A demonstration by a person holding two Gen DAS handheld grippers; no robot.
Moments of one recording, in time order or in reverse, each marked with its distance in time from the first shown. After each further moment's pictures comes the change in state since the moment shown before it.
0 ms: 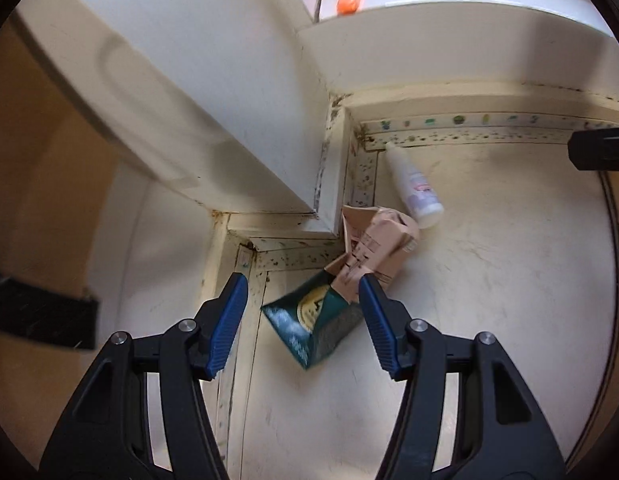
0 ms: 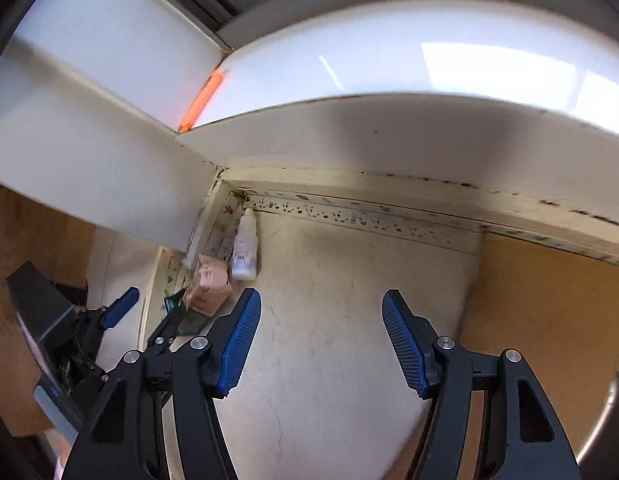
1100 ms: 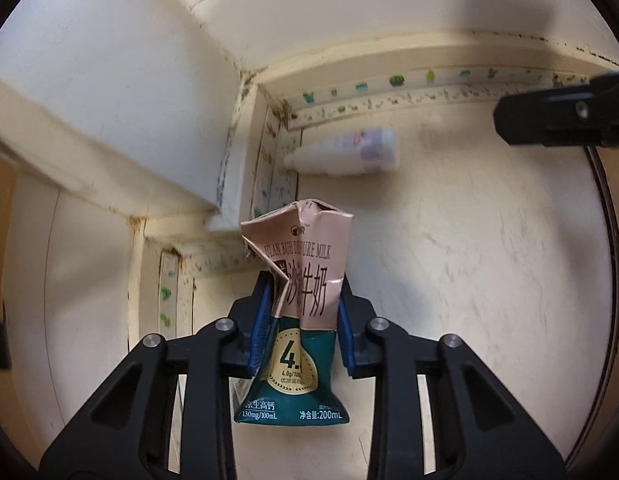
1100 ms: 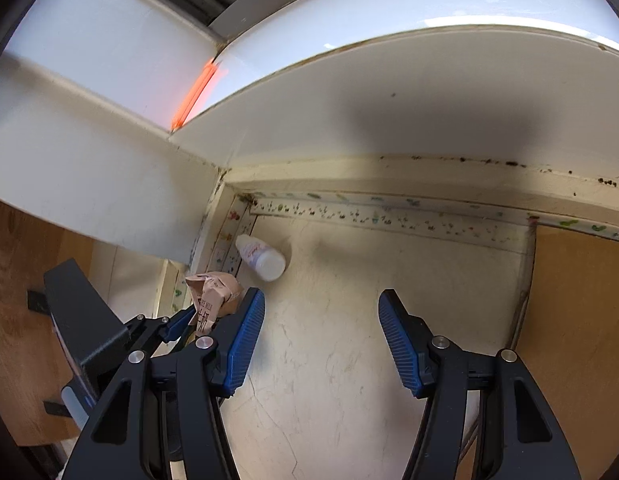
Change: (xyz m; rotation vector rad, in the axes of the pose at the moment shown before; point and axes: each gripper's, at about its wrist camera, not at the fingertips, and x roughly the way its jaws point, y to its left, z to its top) left arm 0.002 -0.042 -0.012 0.096 0.037 -0.116; right arm 0.030 0.005 -0.011 0.017 -0.036 0.071
